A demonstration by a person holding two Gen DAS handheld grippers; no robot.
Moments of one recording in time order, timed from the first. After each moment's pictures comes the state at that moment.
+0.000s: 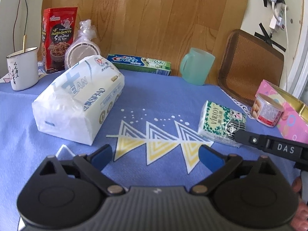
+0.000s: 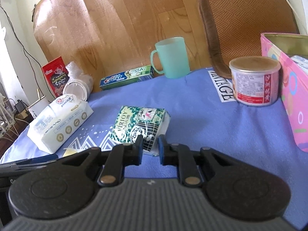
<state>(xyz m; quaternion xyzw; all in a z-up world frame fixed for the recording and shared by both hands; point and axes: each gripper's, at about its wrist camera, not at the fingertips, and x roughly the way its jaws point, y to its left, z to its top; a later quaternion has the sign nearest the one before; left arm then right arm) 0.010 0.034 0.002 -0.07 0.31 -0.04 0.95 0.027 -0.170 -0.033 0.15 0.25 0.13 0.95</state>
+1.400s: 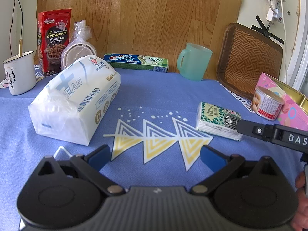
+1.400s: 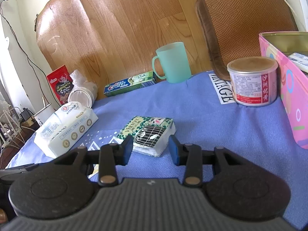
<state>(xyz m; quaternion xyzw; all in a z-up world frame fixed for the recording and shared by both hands) 0.012 0.028 0.001 -0.05 0.32 -0.04 0.95 0.020 -0.179 -0.034 0.17 0.23 0.14 0.95</state>
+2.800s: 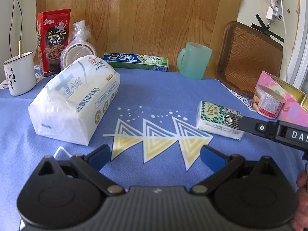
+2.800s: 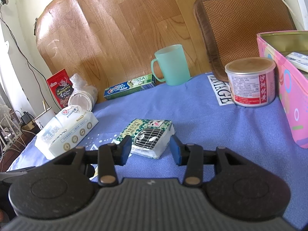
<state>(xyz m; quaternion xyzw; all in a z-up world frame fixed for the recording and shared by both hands) 0.014 0.027 0.000 -0.05 0.32 -0.04 0.95 0.019 -0.183 -0.033 0.18 0.23 0.15 0.95</state>
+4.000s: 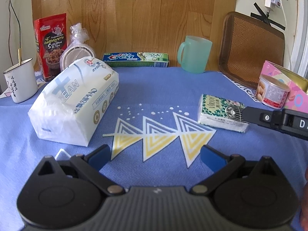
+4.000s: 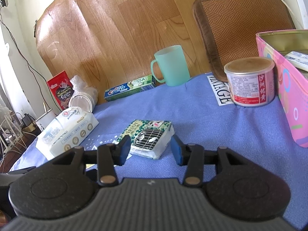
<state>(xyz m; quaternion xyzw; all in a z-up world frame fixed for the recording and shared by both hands) 0.018 0.017 -0.002 -0.01 0.33 -0.03 0.94 0.018 -0.184 -0.033 0.19 0.22 0.14 0.95</state>
